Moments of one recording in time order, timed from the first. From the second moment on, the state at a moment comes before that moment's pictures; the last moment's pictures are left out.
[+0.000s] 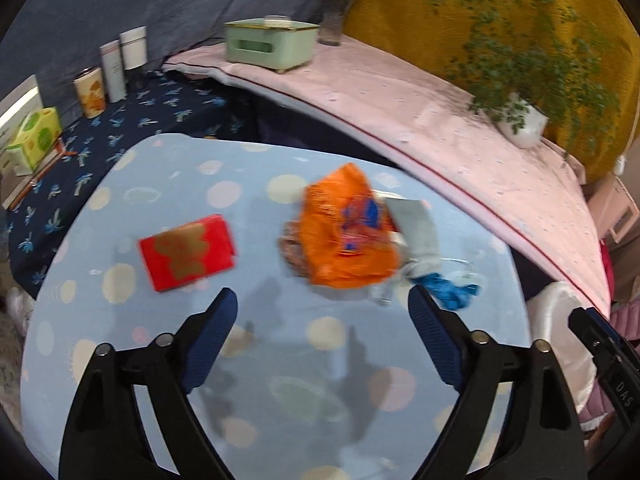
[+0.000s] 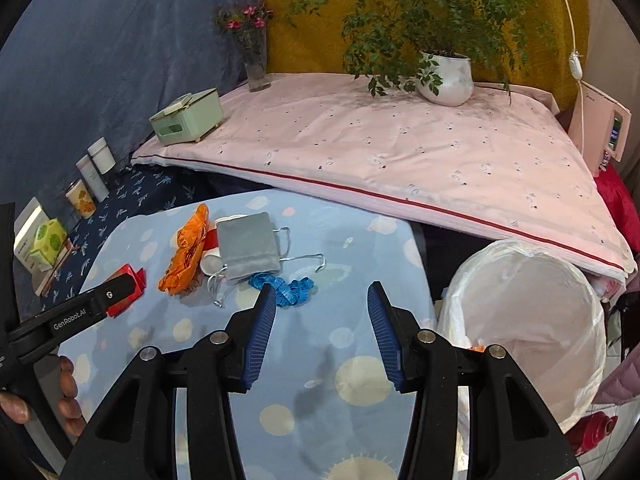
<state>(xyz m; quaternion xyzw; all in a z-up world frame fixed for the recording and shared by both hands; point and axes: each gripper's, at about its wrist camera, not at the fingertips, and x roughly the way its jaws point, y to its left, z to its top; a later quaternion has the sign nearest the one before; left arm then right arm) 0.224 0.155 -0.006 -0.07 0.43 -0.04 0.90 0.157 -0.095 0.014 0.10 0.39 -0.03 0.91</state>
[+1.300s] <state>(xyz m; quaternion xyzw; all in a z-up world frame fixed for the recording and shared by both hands) 0.249 0.201 -0.097 0.02 0.46 -0.12 0.88 0.227 -0.056 -0.095 0.08 0.48 0.02 0.87</state>
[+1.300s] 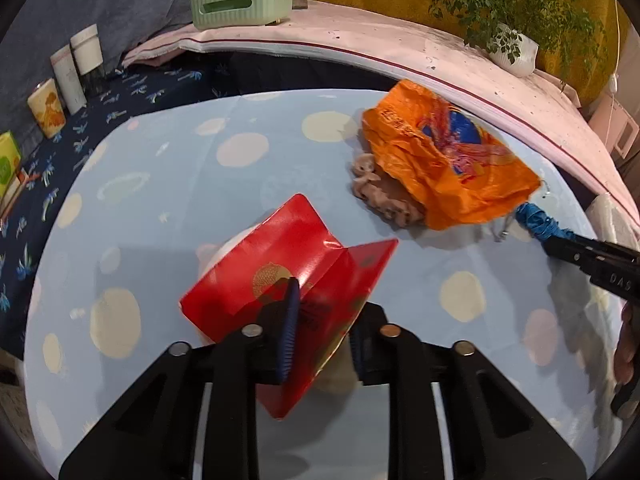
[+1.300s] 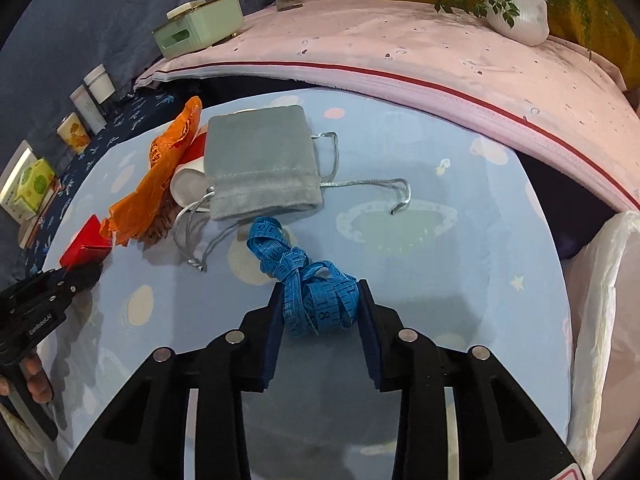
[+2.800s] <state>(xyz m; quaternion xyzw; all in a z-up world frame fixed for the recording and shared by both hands) 0.145 -0.139 0.011 -0.03 0.44 -0.40 0.80 0.059 -0.288 0.000 0.18 0.38 -0.18 0.89</state>
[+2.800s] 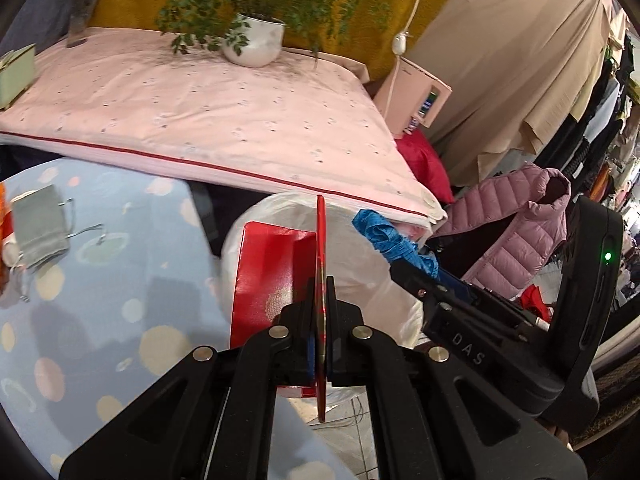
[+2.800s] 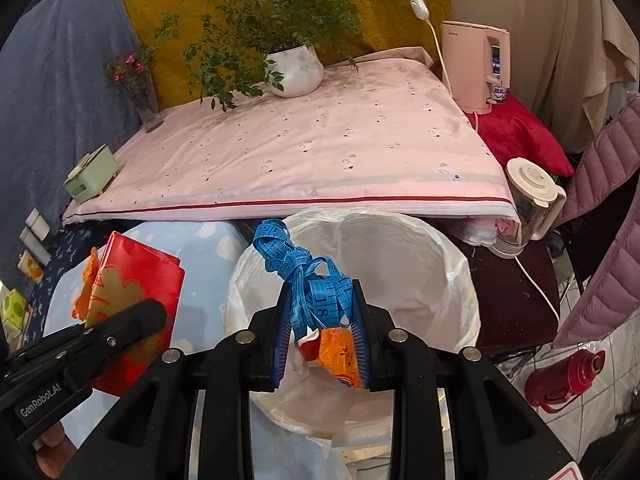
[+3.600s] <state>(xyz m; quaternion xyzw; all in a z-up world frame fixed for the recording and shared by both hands) 0.166 -0.128 0.011 -0.02 0.42 -0.32 0.85 0.059 -0.295 0.004 0.20 0.36 -0.19 0.89</state>
